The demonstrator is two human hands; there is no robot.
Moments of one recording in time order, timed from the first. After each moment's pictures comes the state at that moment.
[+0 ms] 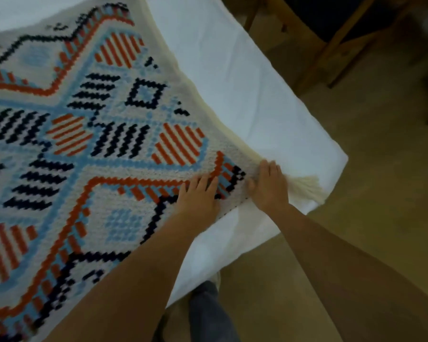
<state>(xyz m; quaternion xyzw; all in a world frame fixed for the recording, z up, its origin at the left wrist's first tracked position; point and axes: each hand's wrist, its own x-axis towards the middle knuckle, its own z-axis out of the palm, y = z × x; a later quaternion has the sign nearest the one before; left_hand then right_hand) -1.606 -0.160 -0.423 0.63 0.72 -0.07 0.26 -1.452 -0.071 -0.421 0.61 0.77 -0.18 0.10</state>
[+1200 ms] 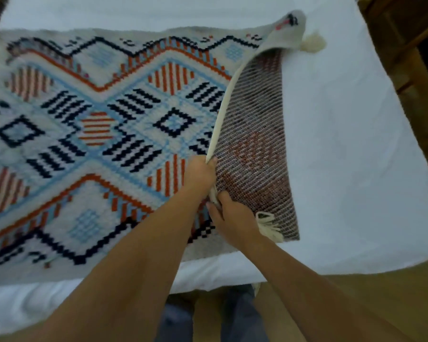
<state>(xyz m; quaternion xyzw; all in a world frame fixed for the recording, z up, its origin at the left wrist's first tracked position) -1.839 -0.329 -0.377 0.12 0.86 0.38 0.32 -1.706 -0.321 -0.370 0.26 0.91 -0.33 0.05</state>
